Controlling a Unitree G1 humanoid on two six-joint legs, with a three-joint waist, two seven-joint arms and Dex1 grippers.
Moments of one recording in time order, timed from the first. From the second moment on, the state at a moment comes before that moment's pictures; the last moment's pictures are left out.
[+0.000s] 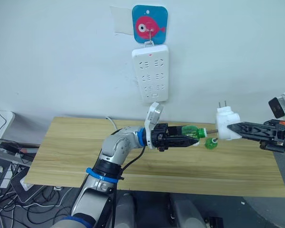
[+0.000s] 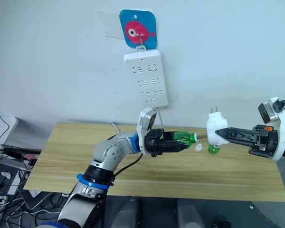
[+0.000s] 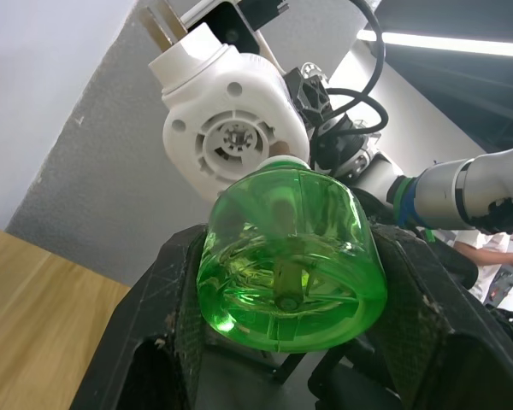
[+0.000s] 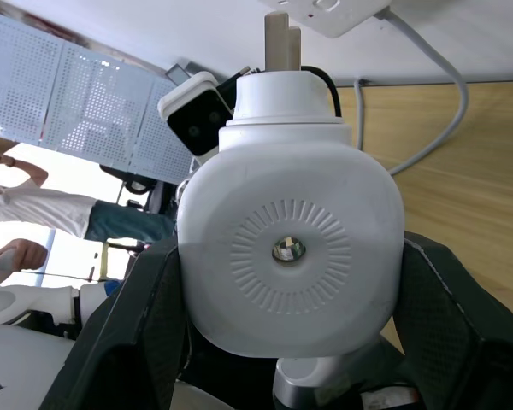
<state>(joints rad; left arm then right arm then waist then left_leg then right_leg) -0.59 0.12 -0.17 0.11 -0.68 0.69 -1.25 -0.18 -1.21 -0.38 -0.05 1.94 1.32 0.45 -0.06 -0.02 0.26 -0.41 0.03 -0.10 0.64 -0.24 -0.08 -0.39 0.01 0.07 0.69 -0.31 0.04</state>
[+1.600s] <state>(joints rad) -0.60 0.09 -0.17 0.12 -0.68 0.67 -1.24 -0.23 -1.18 -0.32 -0.13 1.95 1.29 0.45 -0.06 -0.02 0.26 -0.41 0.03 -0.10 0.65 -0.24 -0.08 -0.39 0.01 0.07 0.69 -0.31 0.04</state>
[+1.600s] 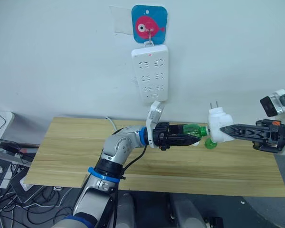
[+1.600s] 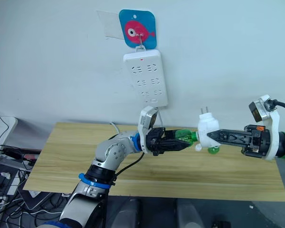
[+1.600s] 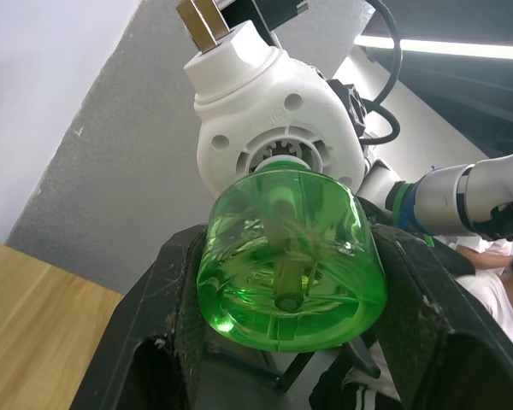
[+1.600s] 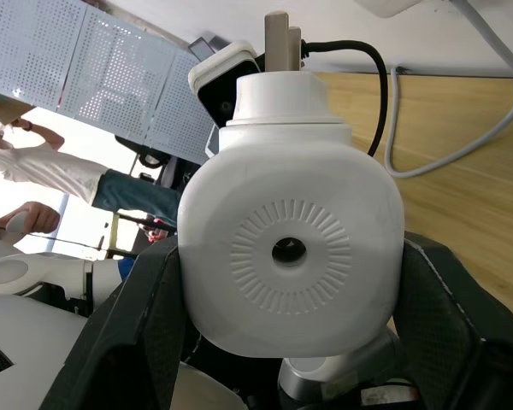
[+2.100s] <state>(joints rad) -0.60 0.11 -0.17 0.12 -0.67 0.67 -1.25 -0.29 -1.18 -0.26 -0.17 1.95 1.25 0.39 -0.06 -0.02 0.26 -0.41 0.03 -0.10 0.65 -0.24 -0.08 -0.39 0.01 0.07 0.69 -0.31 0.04</state>
